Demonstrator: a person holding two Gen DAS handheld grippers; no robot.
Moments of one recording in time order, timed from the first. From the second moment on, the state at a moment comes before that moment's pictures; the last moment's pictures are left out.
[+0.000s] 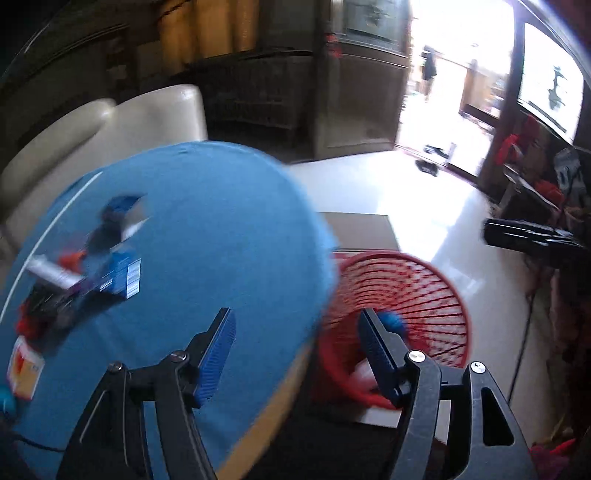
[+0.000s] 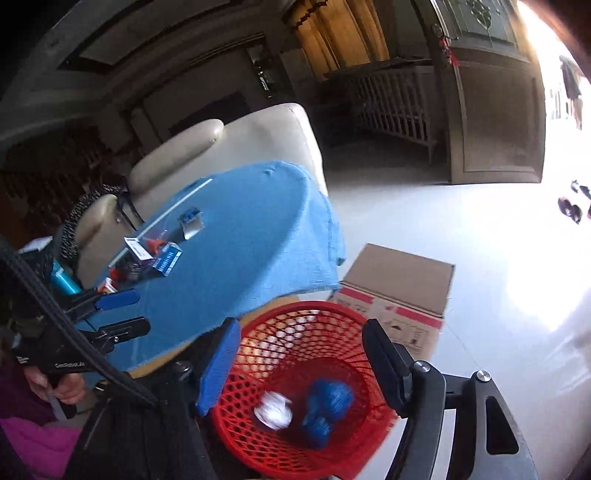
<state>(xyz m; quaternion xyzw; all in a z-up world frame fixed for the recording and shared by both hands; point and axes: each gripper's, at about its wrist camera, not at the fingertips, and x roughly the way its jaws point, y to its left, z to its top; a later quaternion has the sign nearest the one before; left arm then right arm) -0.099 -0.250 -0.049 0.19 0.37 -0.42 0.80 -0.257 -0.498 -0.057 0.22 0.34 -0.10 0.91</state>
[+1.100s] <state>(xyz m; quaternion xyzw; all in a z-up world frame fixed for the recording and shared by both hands) 0.137 0.022 -0.063 0.14 0.41 -0.21 0.88 0.148 -0.340 -0.062 0.15 0.45 0.04 0.88</state>
